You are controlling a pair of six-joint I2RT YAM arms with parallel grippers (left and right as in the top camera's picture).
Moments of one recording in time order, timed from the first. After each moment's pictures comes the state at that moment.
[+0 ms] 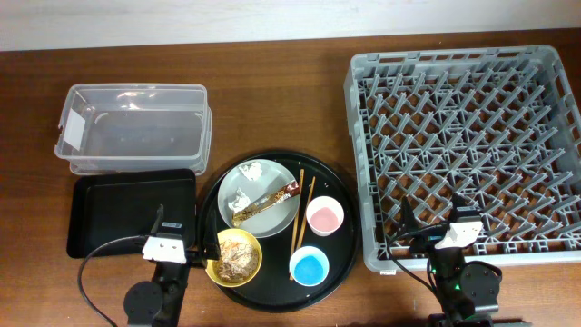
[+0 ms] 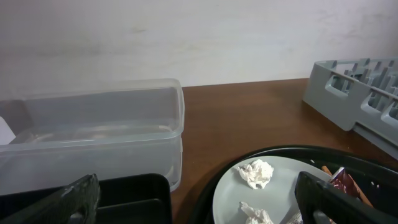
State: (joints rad) left arm -0.08 0.01 0.02 -0.08 0.07 0.01; right arm 0.03 0.01 0.01 -0.07 -0.02 0.08
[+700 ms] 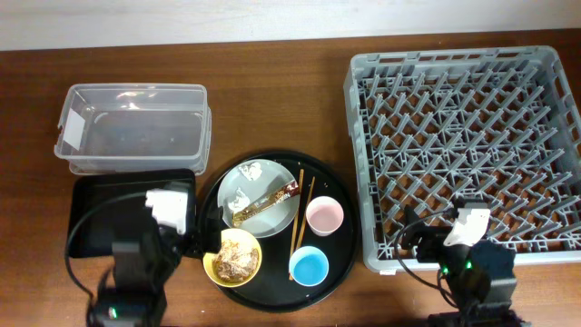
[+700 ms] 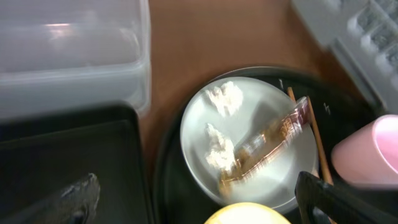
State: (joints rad) left arm -0.08 0.68 0.59 -0.57 0.18 0.00; right arm 0.03 0.30 0.39 -0.55 -0.03 0.17
